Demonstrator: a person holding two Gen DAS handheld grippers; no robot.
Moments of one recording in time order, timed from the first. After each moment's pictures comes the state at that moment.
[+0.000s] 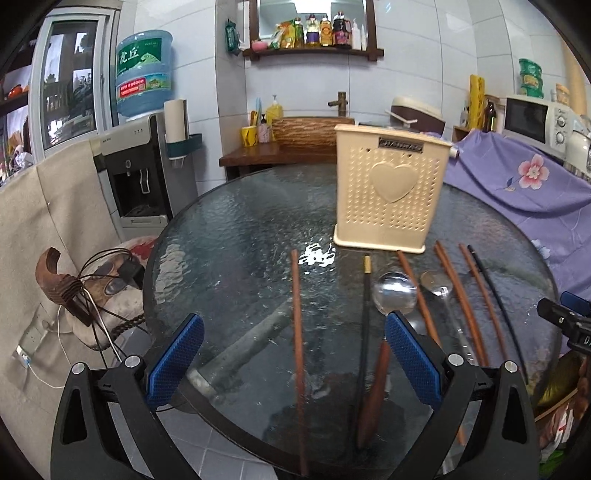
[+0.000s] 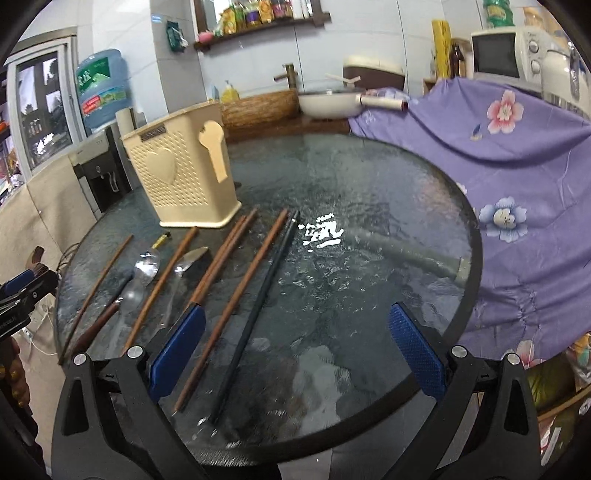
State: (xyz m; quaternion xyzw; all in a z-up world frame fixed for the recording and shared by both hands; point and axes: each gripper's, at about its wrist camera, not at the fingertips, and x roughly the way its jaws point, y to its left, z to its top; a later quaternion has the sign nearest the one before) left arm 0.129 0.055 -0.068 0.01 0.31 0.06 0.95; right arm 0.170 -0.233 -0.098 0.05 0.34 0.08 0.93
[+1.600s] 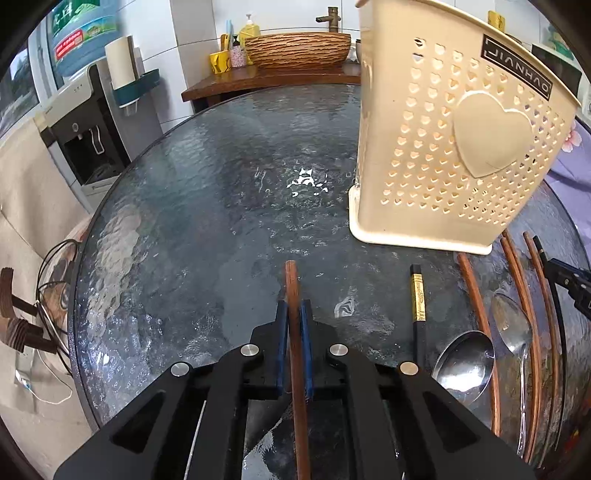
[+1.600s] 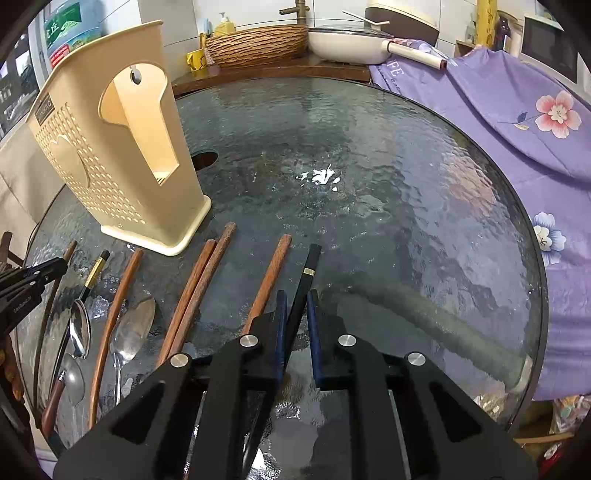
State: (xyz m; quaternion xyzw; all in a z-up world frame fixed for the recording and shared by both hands) left arm 0.283 0.064 -0.106 0.01 0.46 0.02 0.89; right arm 0.324 -0.194 -0.116 0.01 0.46 0.08 0.89
